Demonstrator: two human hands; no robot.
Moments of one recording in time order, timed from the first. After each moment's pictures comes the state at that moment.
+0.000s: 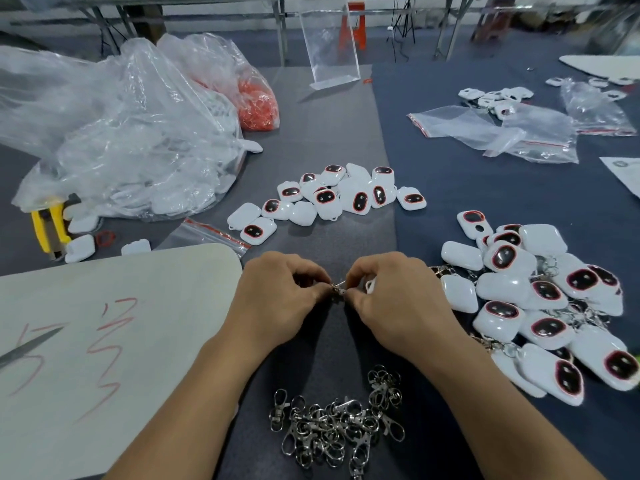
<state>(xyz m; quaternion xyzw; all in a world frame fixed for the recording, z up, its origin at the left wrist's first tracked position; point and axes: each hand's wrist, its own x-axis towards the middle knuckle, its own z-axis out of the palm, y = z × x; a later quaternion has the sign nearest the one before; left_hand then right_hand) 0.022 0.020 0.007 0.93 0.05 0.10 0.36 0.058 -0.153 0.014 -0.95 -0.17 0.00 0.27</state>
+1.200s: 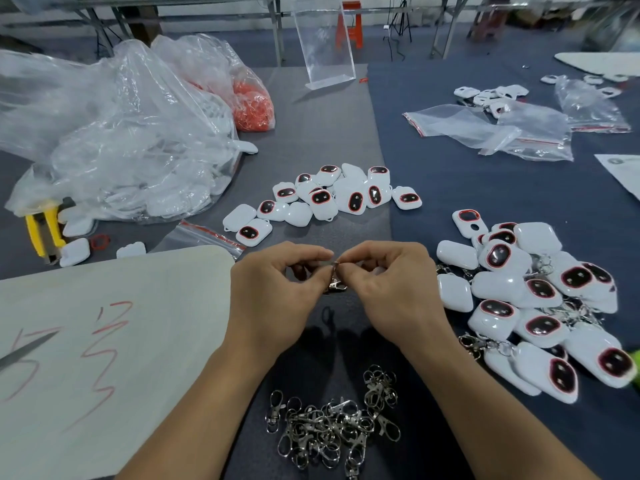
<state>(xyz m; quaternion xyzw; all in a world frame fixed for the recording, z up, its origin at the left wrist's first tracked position) 0.017 0.003 0.010 0.85 0.03 0.26 0.45 0.061 -0.148 0.009 -0.81 -0.11 -0.02 0.57</state>
